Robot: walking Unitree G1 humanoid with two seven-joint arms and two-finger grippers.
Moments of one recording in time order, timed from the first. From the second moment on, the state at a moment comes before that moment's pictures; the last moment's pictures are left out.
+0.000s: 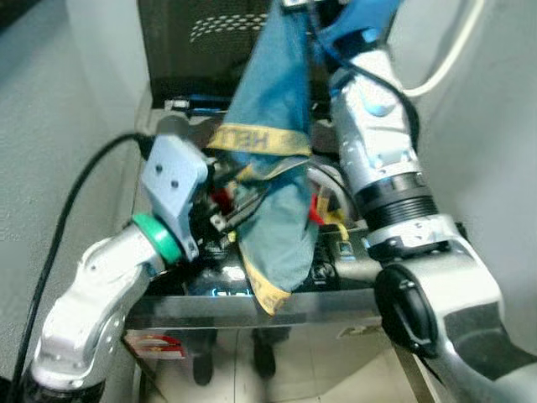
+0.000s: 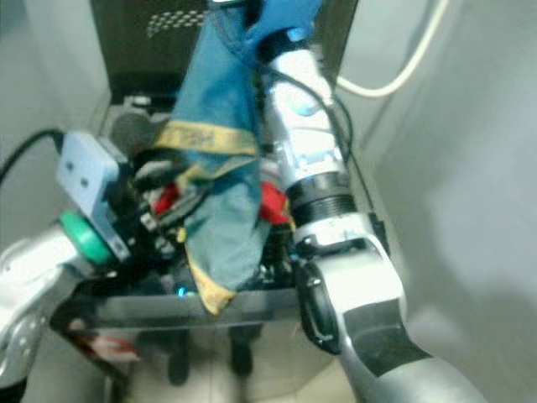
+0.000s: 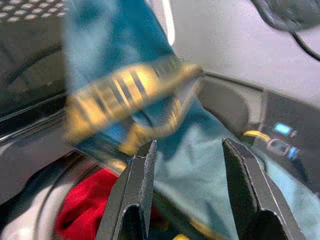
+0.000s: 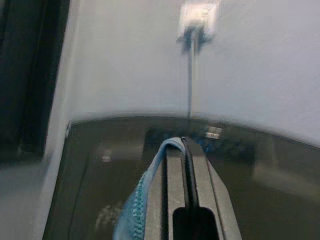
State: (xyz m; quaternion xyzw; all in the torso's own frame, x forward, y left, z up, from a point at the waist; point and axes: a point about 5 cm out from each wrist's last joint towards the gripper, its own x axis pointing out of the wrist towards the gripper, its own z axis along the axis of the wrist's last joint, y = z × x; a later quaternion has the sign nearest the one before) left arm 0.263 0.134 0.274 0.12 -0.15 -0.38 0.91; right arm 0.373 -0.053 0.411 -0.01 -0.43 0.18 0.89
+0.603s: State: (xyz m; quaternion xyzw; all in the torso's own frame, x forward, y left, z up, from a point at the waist) left arm 0.242 0.166 0.260 0.20 -0.11 -0.35 0.91; right arm 0.393 -0.074 0.276 -0.15 -0.21 0.30 0.92
